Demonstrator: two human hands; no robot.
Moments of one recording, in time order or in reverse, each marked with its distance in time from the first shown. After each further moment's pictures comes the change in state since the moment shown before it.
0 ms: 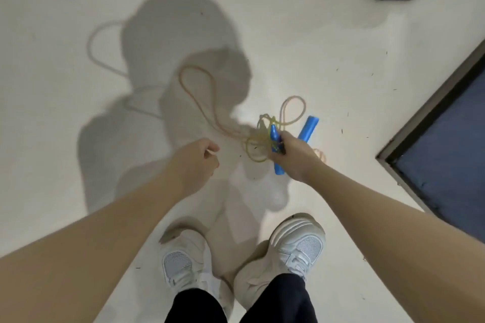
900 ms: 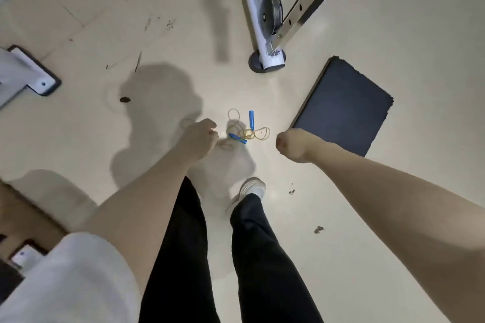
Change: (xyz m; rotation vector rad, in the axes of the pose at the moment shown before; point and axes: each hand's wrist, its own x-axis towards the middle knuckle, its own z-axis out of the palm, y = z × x) left_hand -0.319 0.263 -0.129 0.349 0.029 0.232; right_hand -0.380 -0.130 -0.274 -0.453 -0.062 0.007
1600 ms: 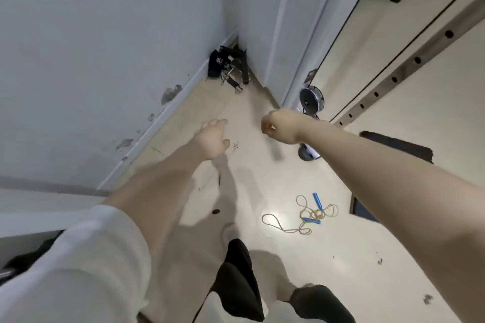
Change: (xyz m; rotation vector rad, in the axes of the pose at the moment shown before) left_hand -0.005 0.041 -0.436 0.545 0.114 0.317; right_hand -0.037 -0.292 -0.344 0.056 0.490 -0.182
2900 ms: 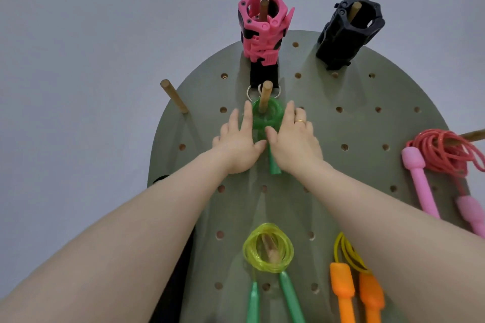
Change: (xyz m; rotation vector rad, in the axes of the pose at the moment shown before) left_hand -0.225 -0.095 -0.813 0.358 1.600 -0.555; right_hand 0.144 -0.535 -0.717 0.256 1.361 -0.988
